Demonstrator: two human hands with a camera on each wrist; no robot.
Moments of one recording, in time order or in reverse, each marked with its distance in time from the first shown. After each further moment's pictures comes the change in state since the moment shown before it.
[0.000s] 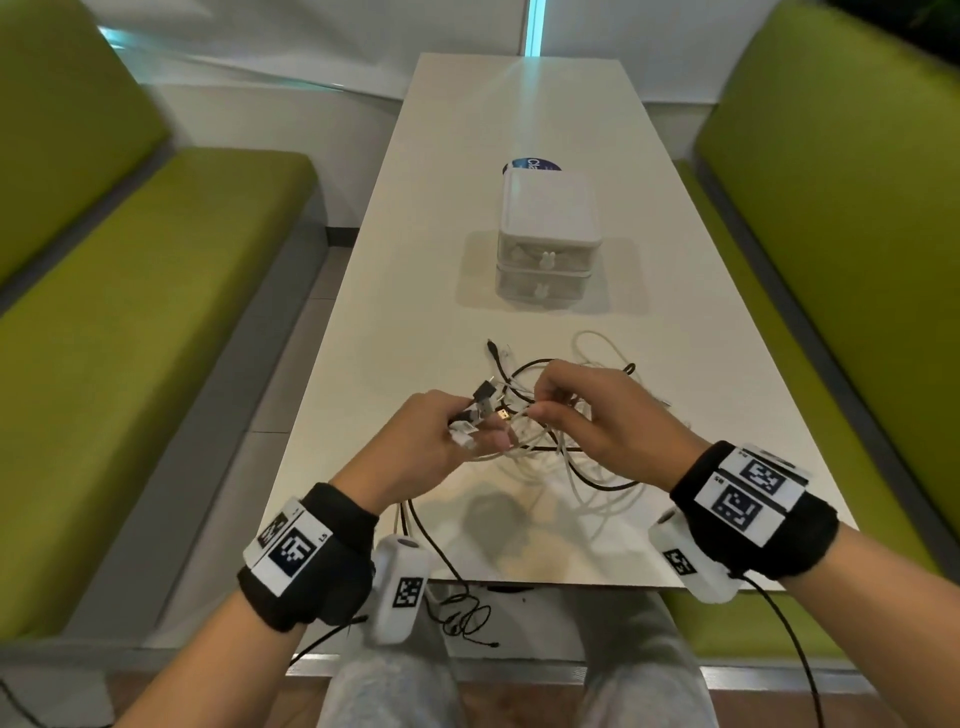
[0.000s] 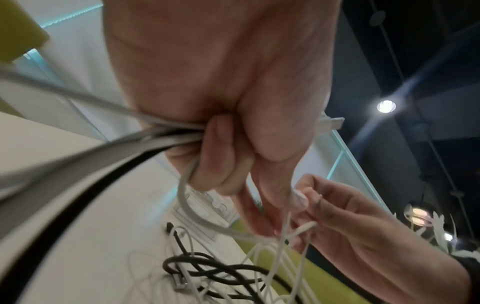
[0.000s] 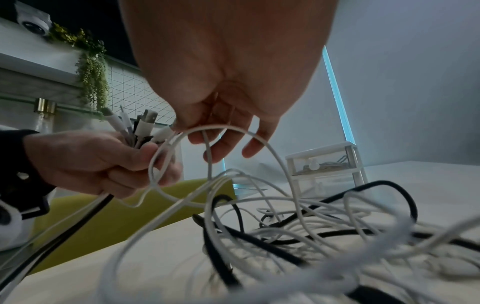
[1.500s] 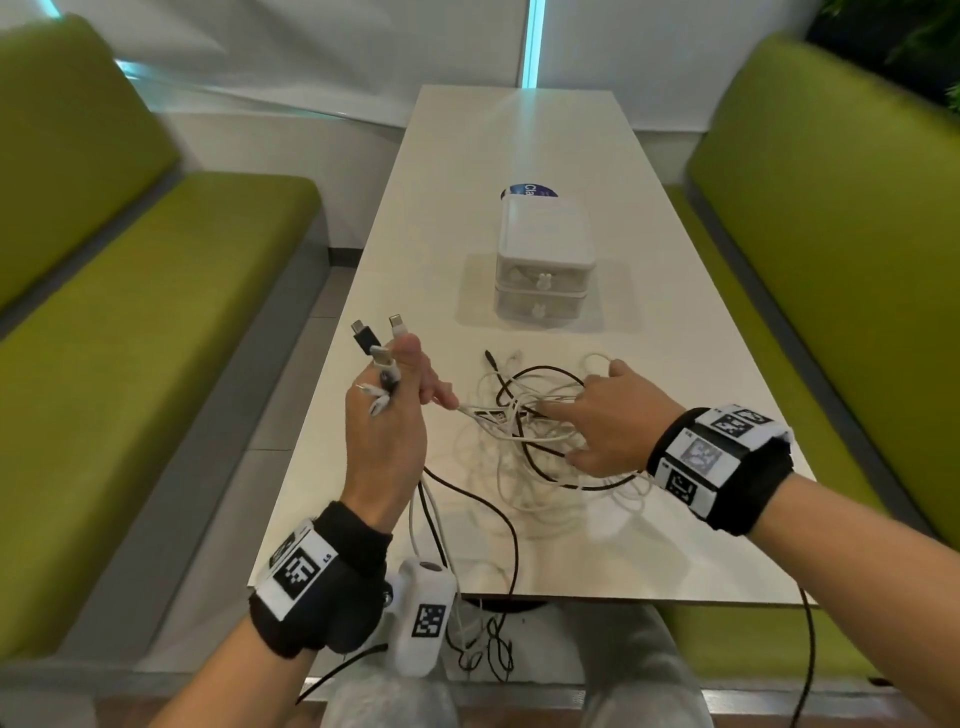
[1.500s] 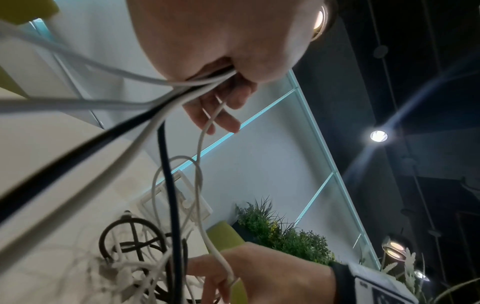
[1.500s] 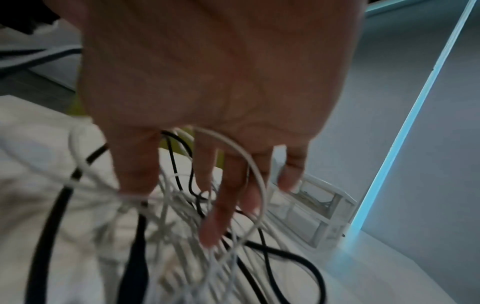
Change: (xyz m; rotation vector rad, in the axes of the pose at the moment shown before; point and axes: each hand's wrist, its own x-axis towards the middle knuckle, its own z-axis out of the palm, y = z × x) left_hand -0.014 0.037 -0.006 -0.639 0.746 0.165; right_hand 0.023 0.026 -0.010 -1.000 -0.452 0.099
